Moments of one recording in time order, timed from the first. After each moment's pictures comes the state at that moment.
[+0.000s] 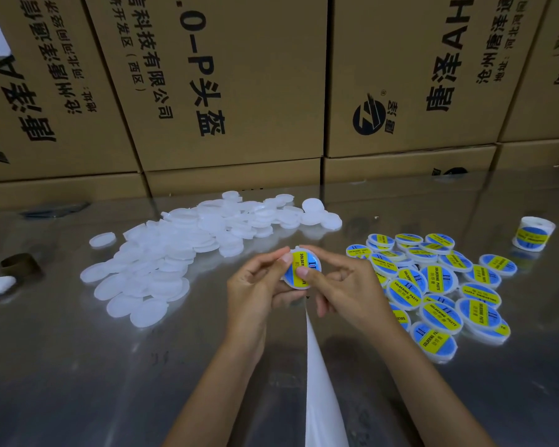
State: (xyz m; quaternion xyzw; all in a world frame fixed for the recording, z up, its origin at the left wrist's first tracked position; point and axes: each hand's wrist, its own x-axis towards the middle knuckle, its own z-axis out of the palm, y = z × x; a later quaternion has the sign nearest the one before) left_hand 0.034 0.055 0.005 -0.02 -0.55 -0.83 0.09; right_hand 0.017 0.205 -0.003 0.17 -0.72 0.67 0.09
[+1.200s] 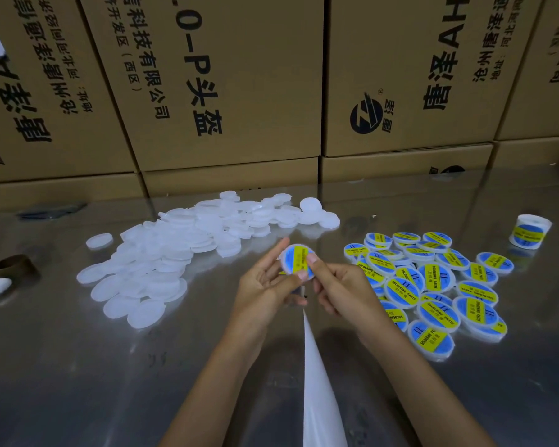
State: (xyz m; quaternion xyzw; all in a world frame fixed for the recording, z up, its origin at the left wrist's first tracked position) left_hand 0.031 0.059 0.004 -0.08 -0.61 -0.79 0.03; right_hand 0.011 0.200 -0.007 0.05 -0.75 0.66 0.06
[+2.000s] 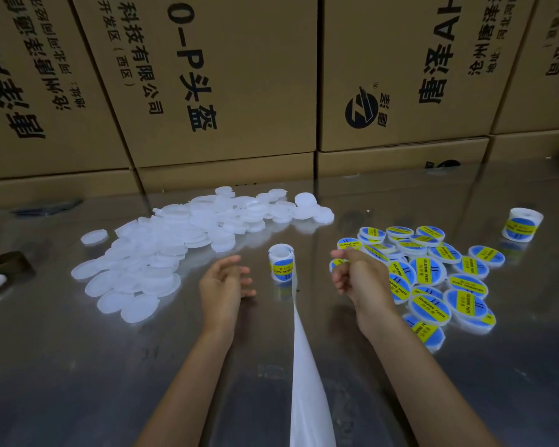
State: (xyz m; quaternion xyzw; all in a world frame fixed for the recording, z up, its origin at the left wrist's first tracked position) left_hand -0.011 0.027 -0.036 0.13 -0.64 -0.73 0.20; right_hand -0.003 0.221 -0.010 -0.14 -0.60 0.78 0.10
